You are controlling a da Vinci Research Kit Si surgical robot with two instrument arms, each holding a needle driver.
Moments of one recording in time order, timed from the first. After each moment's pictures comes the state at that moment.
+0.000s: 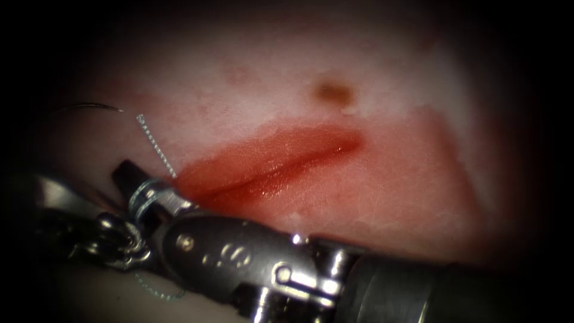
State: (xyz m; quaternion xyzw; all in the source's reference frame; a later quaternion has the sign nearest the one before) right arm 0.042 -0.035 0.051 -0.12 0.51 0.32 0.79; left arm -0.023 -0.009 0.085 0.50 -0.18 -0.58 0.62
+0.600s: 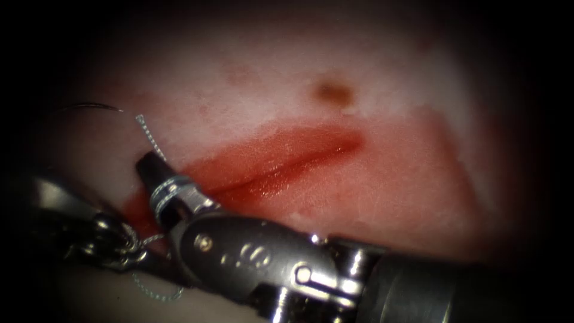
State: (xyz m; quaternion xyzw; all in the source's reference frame) right arm 0.040 -0.034 0.052 -0.16 0.48 0.36 0.78; left arm -0.022 -0.009 0.085 0.49 -0.17 -0.58 0.62
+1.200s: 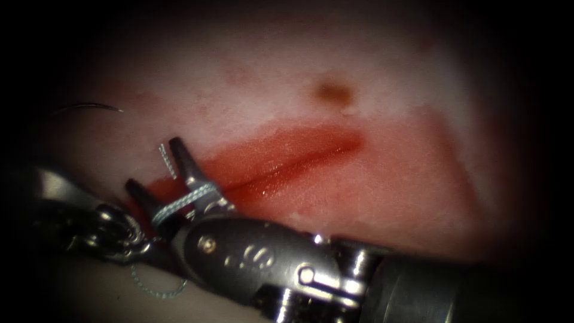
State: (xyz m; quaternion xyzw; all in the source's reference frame) right arm 0.040 -0.034 0.052 -0.16 0.48 0.37 0.78; left arm -0.023 -0.009 0.085 0.49 -0.17 -0.58 0.63
